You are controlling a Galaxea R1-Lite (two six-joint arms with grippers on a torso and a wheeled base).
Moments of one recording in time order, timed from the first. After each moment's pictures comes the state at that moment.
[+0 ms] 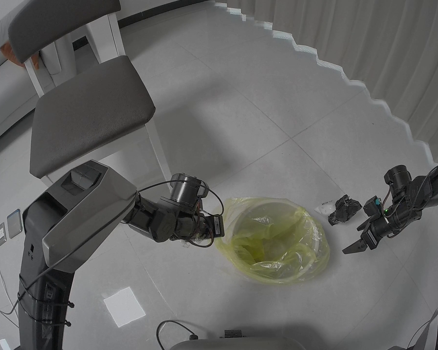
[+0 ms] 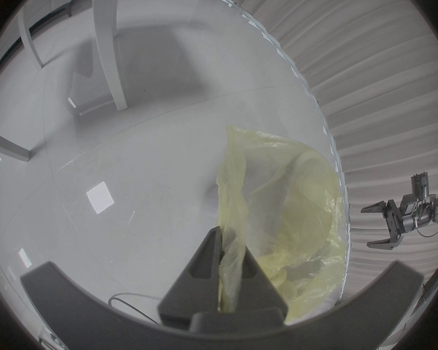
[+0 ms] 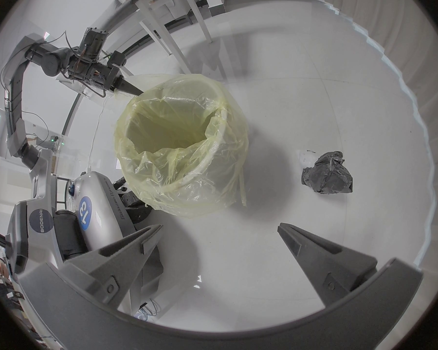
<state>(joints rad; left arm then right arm) -0.51 2.42 -1.47 -0.17 -0.16 -0.48 -0.08 2.05 -1.03 0.13 0.39 -0.69</state>
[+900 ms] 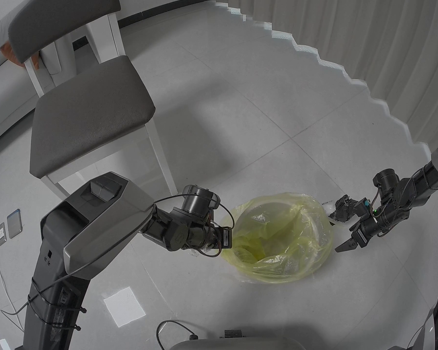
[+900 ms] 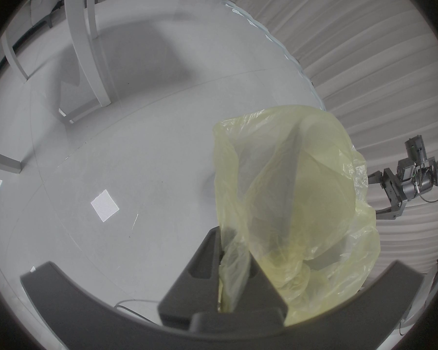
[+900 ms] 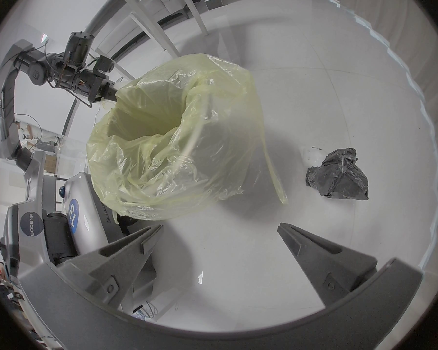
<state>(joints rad) -0.55 2.50 -1.51 -0.17 -0.15 -0.40 -0.08 2.21 -1.16 0.13 0.39 -0.68</state>
